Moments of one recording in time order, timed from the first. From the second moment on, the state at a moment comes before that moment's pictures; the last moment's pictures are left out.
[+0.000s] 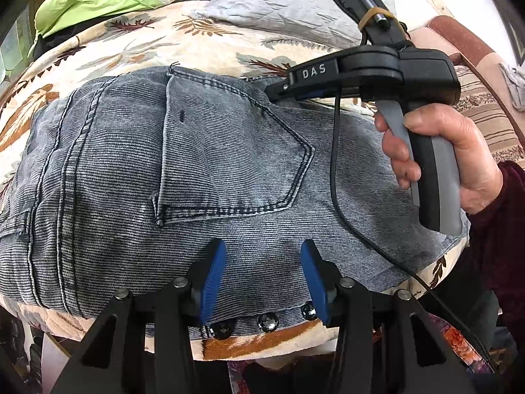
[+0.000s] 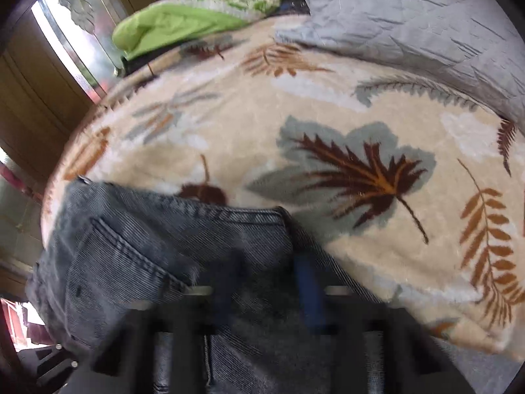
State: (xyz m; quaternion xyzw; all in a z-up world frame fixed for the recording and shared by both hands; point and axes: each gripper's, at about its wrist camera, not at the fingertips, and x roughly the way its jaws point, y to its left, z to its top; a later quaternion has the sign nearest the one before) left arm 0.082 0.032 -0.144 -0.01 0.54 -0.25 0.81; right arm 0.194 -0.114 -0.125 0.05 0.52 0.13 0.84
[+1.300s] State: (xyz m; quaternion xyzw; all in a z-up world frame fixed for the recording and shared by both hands) left arm -0.007 -0.008 -0.136 0.16 0.51 -0.20 0.82; right arm 0.110 -0.200 -0.089 0.10 0.49 0.05 0.86
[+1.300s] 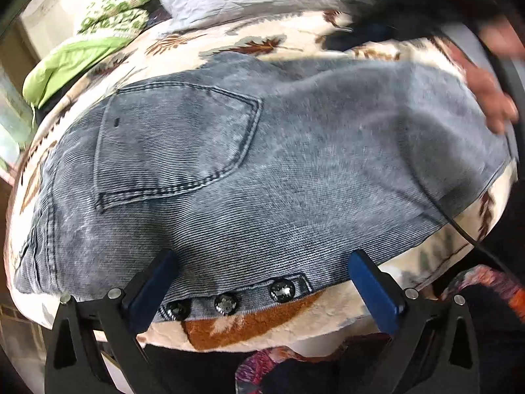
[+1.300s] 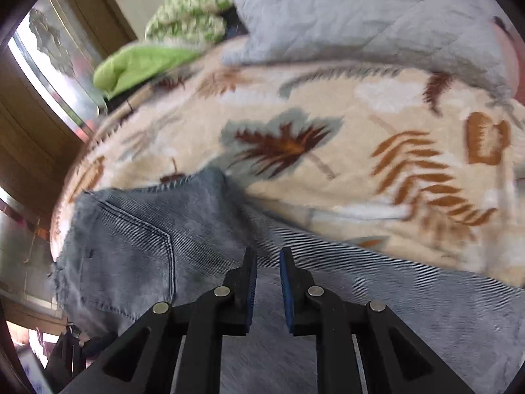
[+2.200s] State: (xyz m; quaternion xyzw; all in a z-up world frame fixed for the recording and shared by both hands) left arm 0.065 0.083 -0.136 0.06 0.55 -0.05 0.83; right arm -0.050 -0.353 -0.121 0.21 0.48 -0.05 0.85
